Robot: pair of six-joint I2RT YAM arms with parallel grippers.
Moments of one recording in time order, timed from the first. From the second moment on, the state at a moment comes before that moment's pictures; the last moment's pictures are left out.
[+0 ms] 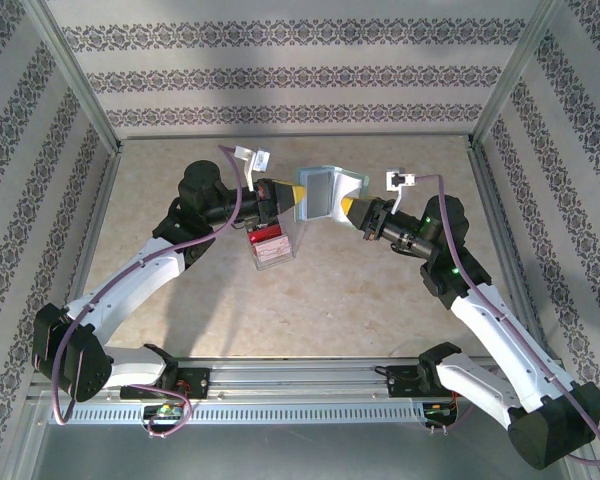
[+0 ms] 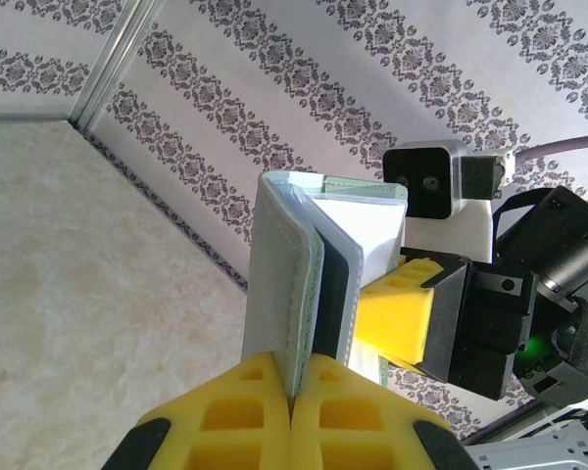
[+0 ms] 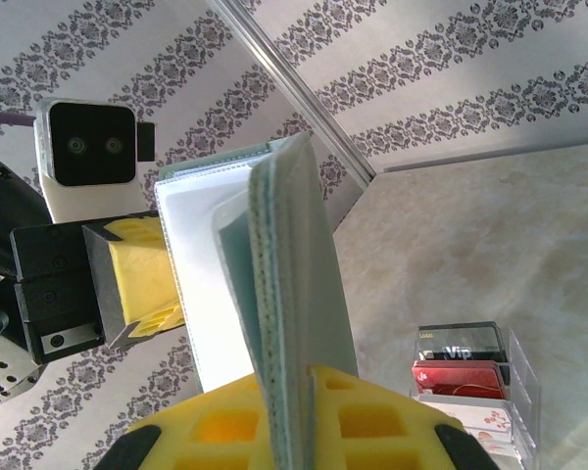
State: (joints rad) left arm -0.50 1.30 1.08 0.18 0.71 -0.63; right arm 0.38 0.91 0.80 0.05 -0.57 0.68
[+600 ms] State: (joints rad) left arm -0.50 1.28 1.08 0.15 0.71 -0.62; right arm 0.38 0.91 0.80 0.04 -0.56 0.68
